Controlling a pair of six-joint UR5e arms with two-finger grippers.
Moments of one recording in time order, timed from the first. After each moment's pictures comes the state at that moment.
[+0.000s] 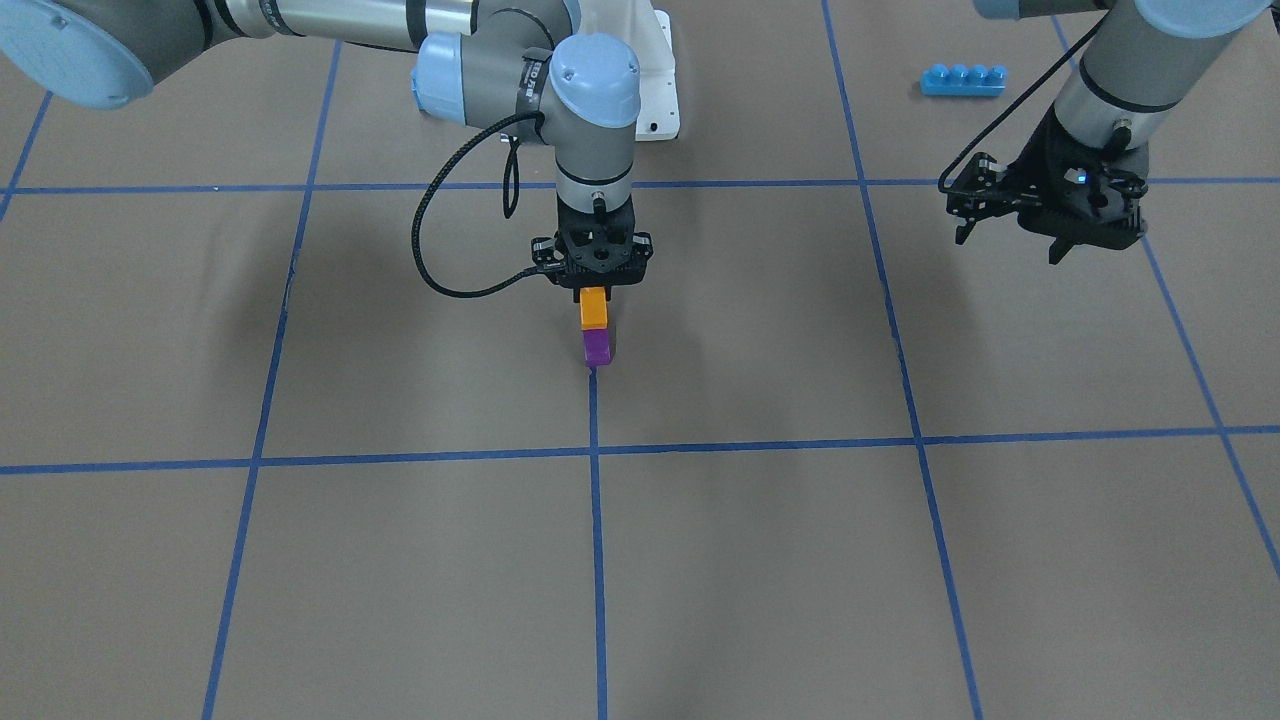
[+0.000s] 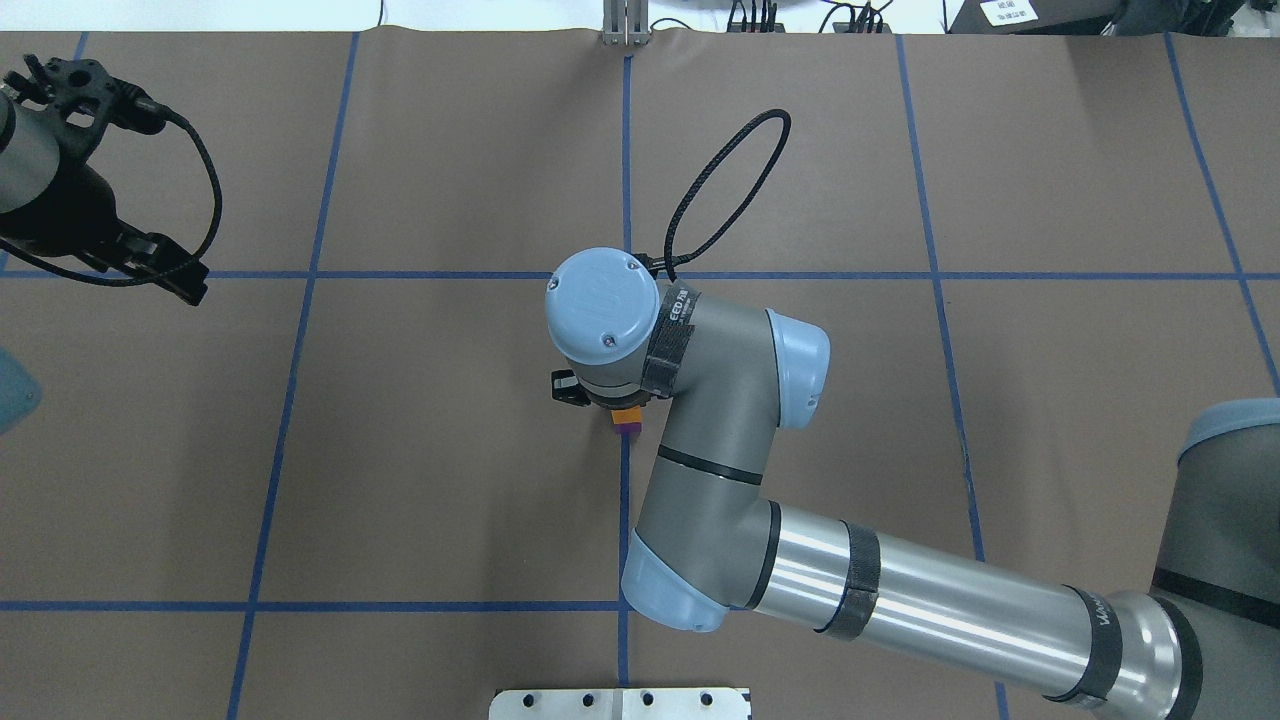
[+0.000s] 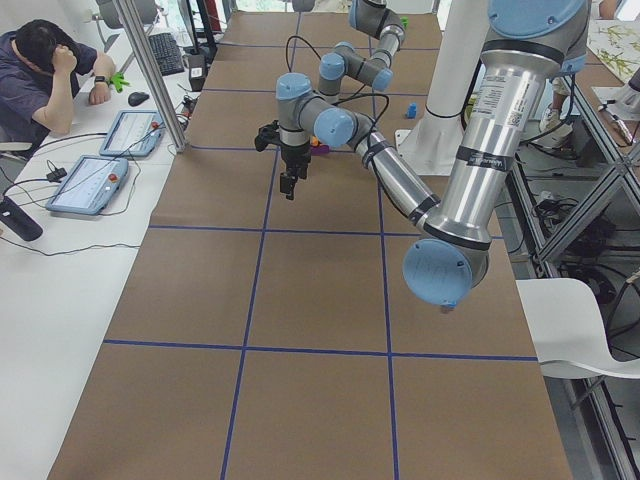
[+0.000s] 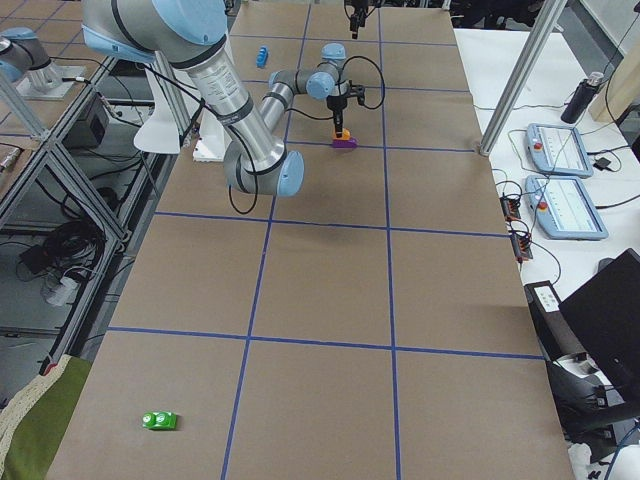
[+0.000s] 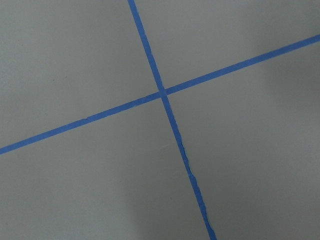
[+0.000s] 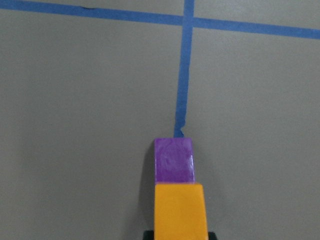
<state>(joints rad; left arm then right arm) -0.99 -1.84 -2.08 -1.30 -2.13 -0.42 0.43 -0.71 1.52 -1.65 1.75 1.19</state>
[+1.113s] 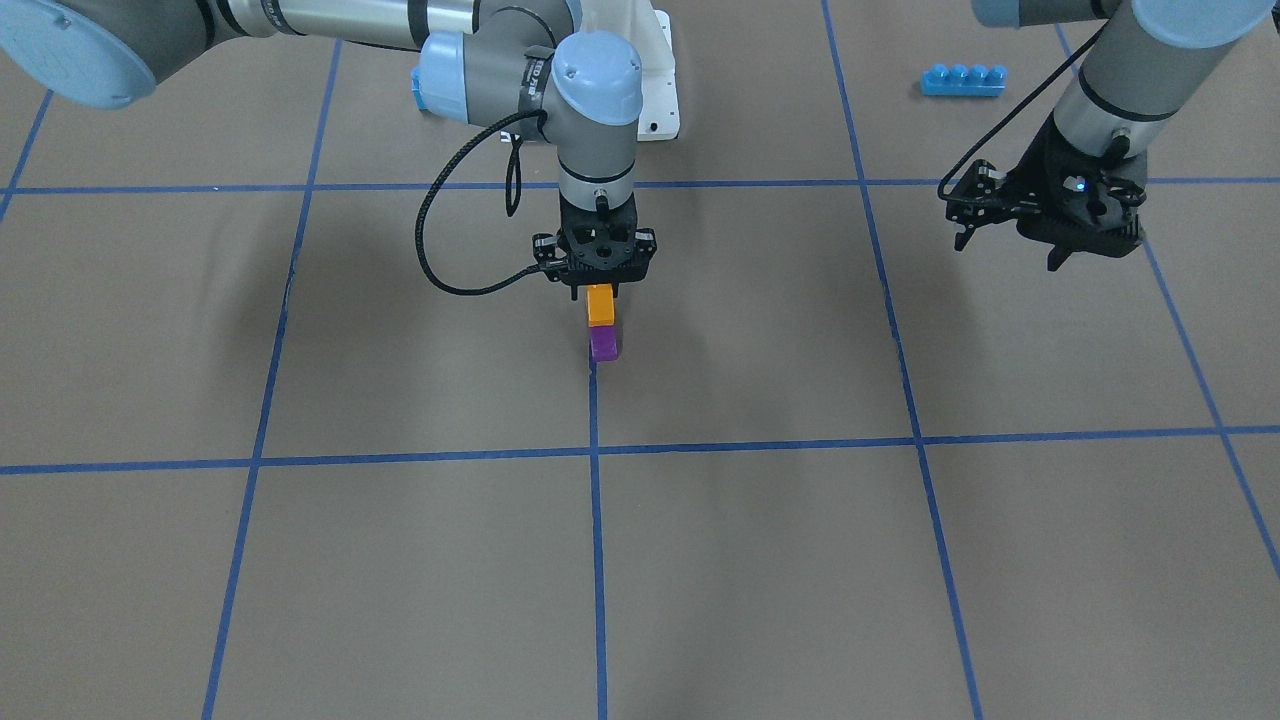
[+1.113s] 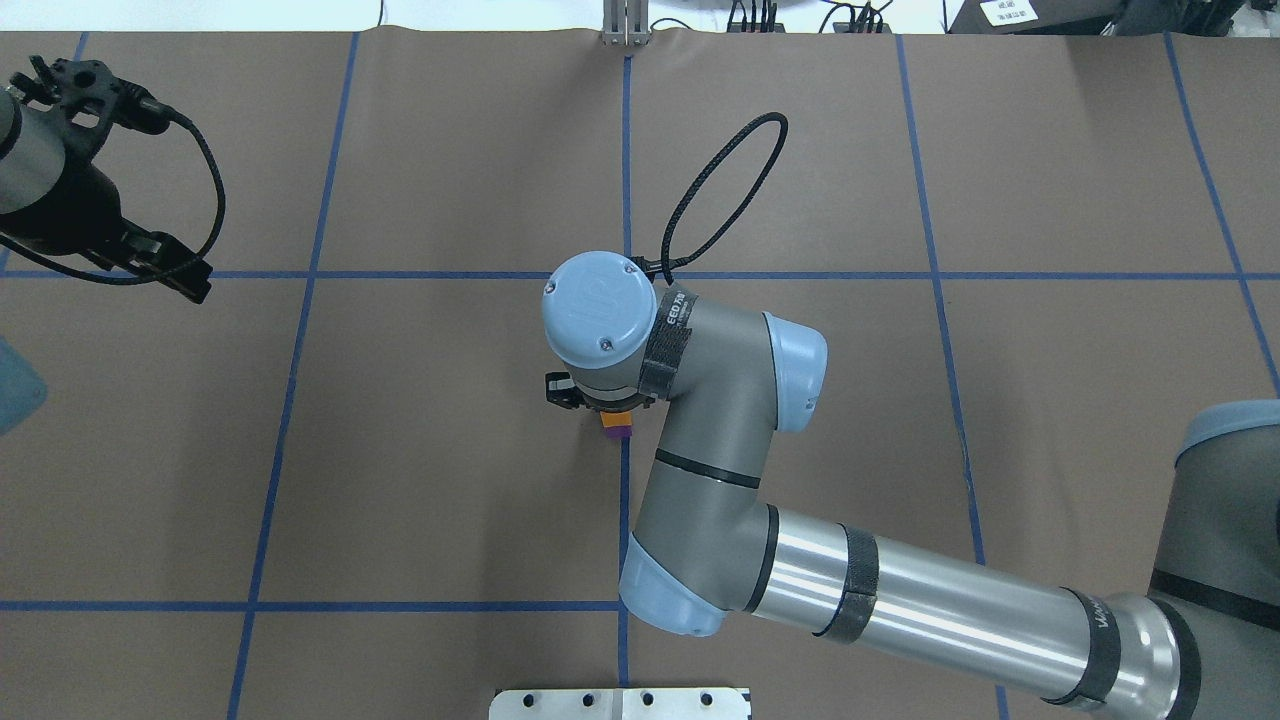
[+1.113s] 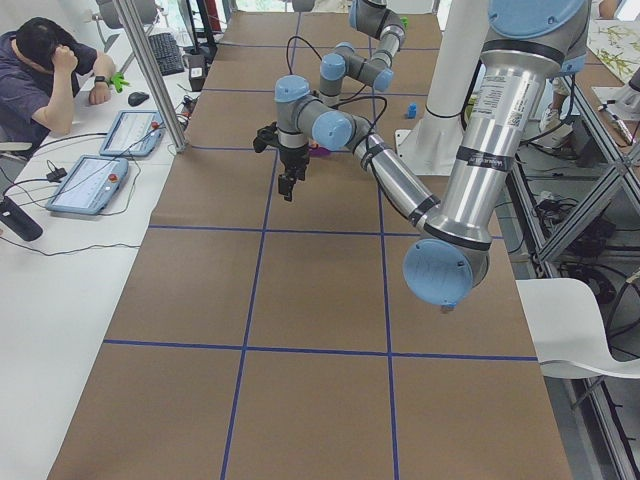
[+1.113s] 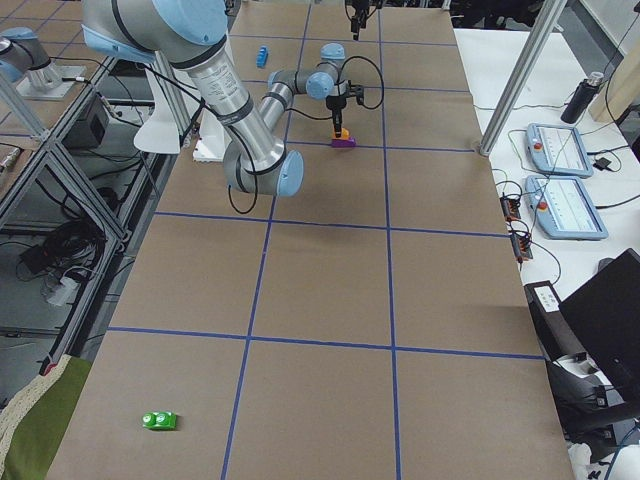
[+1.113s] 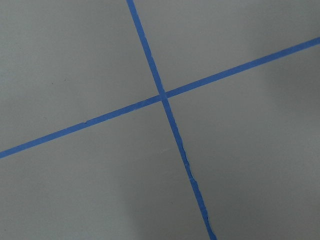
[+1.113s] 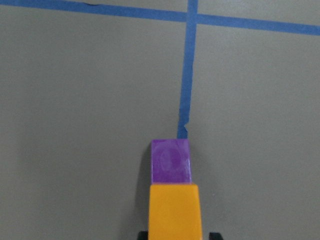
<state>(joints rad) -0.98 -1.84 -2.07 -1.33 -2.13 -0.42 0.42 -0.71 1.52 -1.65 1.75 1.20</state>
